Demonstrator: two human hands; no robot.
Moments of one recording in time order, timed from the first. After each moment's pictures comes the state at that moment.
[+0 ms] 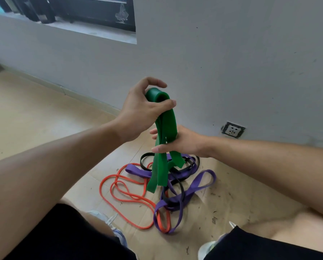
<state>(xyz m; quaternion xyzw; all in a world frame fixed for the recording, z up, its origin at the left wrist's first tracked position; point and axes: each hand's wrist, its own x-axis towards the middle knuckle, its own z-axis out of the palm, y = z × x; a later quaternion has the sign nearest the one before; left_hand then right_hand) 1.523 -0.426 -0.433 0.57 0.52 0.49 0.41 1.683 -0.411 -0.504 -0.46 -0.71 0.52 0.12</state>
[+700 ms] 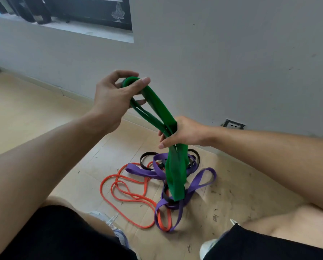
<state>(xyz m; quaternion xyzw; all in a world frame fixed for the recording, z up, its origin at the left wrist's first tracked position) 1.487 -0.413 -0.423 0.47 0.49 0.57 0.47 1.693 -0.388 -0.501 -0.46 -0.75 0.47 0.11</state>
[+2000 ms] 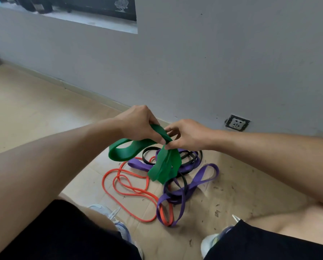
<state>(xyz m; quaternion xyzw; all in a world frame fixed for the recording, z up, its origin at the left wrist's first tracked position) 1.492 -0.413 -0.466 0.78 0.58 0.04 0.22 1.689 -0.399 -0.513 -0.47 -0.81 0.35 0.06</state>
